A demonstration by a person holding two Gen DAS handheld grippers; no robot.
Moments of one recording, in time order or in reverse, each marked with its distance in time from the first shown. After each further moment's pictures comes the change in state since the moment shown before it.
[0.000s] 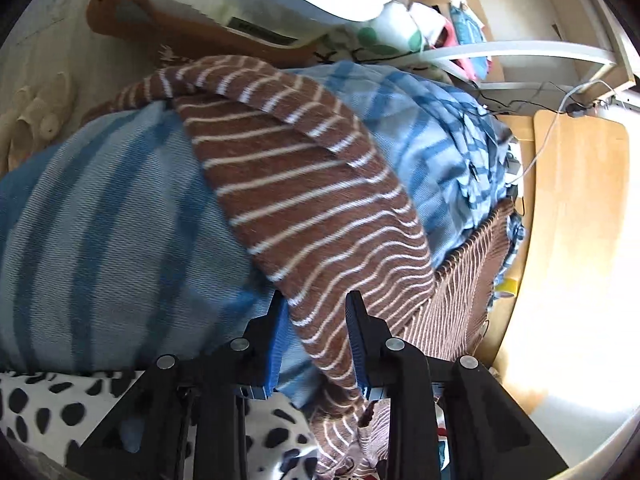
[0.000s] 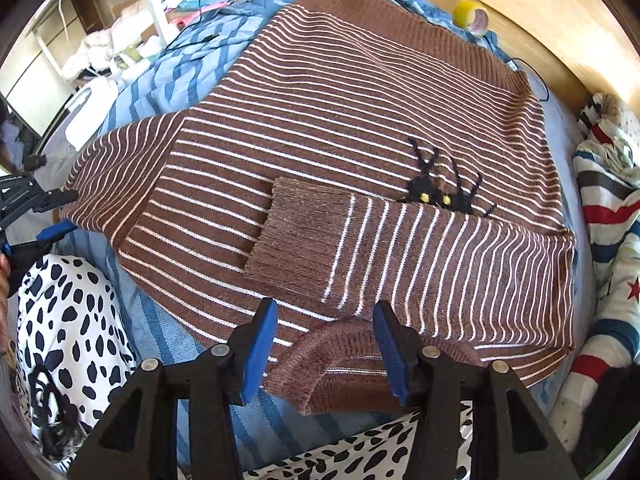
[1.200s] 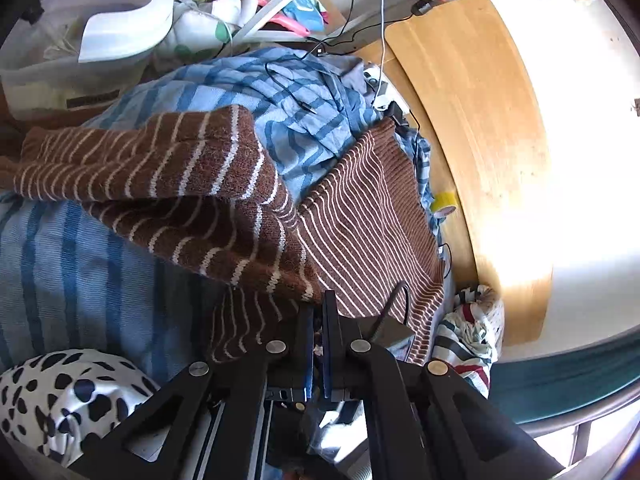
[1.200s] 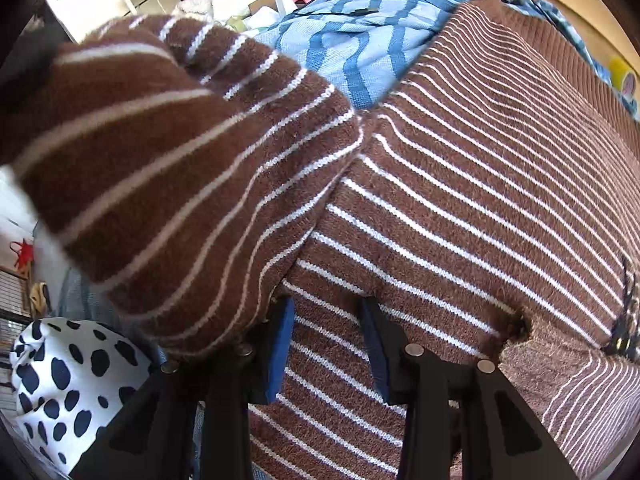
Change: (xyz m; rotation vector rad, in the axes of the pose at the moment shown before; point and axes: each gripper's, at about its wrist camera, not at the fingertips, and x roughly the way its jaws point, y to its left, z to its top) left arm 0.015 -0.118 -0.075 0.435 -0.051 -0.136; right arm 0.102 0.111 0.058 -0.243 -0.044 0.273
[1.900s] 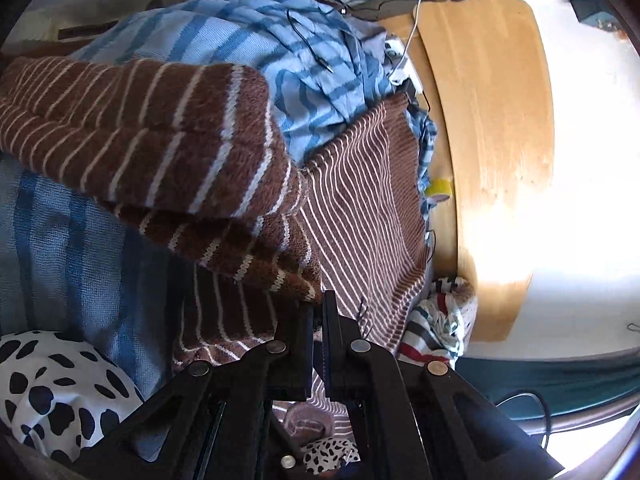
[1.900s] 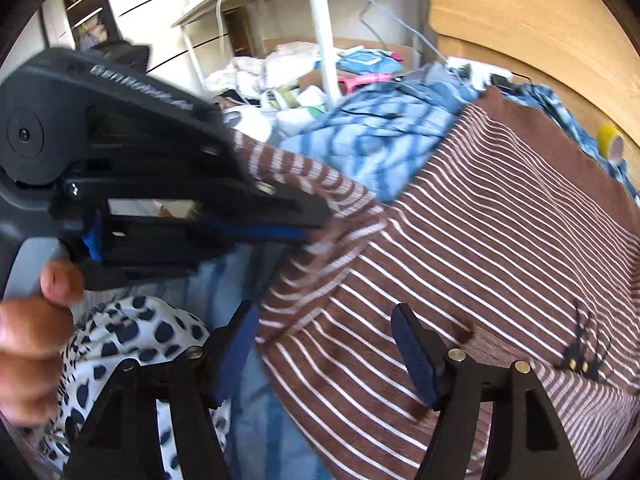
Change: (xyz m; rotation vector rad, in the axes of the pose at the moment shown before) left arm 0.033 0.014 0.004 -0.099 0.173 -0.095; right arm -0.095 0.030 -0.035 -0.128 -0.273 0.042
